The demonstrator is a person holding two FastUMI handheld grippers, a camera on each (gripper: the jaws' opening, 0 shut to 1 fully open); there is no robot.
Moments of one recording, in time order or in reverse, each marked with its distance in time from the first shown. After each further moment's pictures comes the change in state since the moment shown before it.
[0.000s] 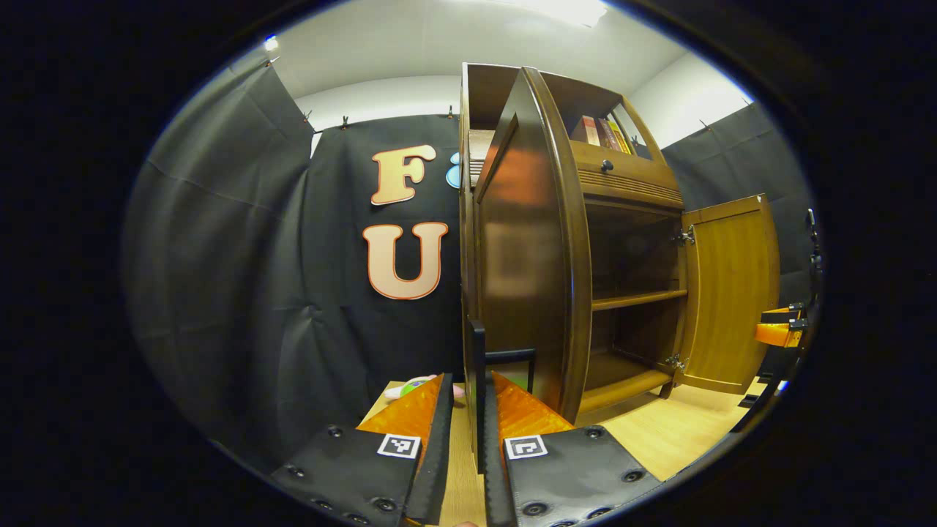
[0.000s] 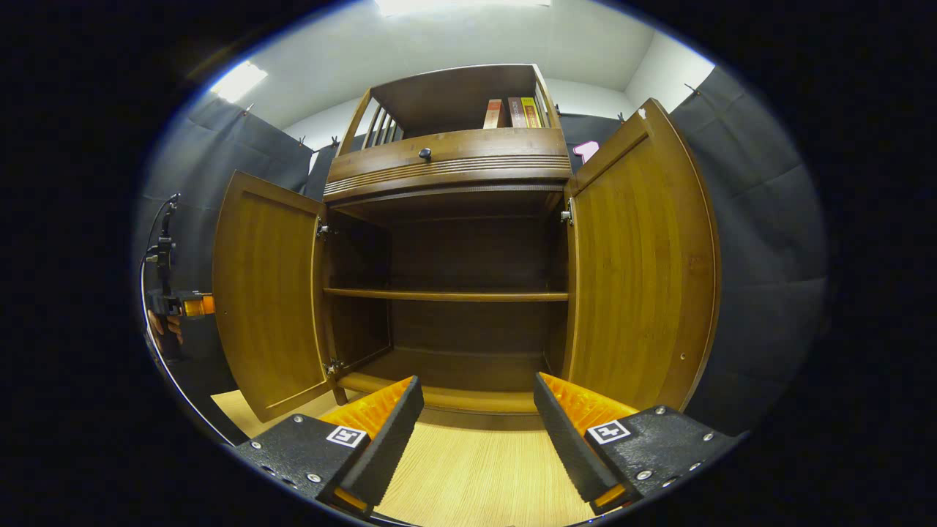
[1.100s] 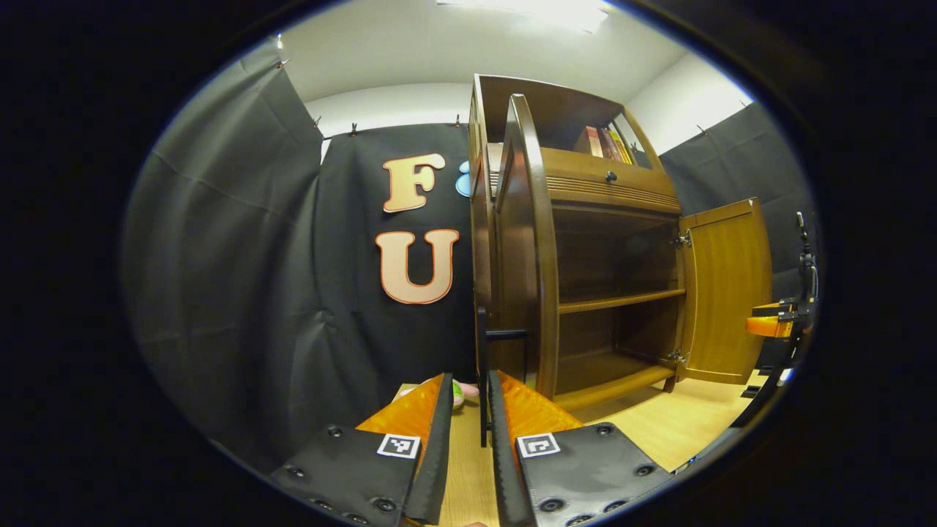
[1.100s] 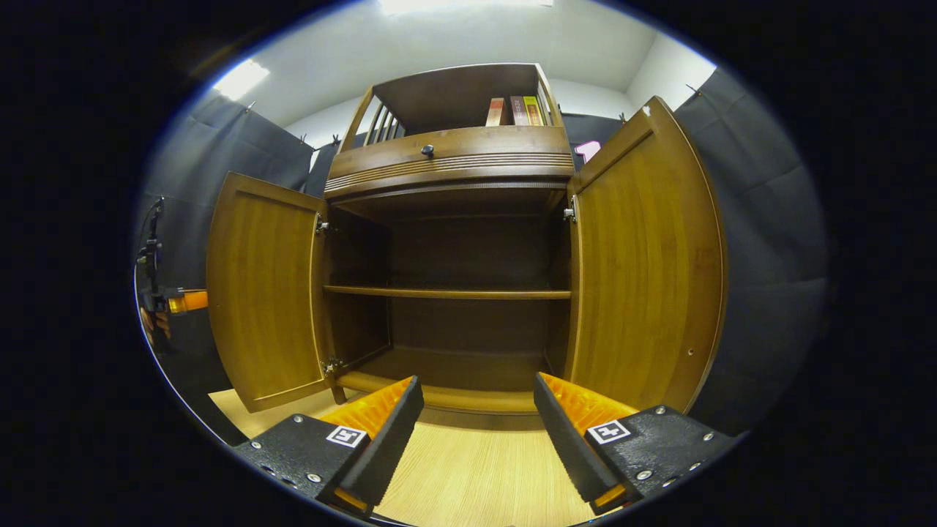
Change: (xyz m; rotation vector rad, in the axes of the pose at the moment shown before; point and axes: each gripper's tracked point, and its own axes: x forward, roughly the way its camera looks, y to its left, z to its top) left arm -0.057 0.034 0.000 -0.002 -0.030 0.032; right arm 0.003 0.005 -0.006 -0.008 0.001 0.005
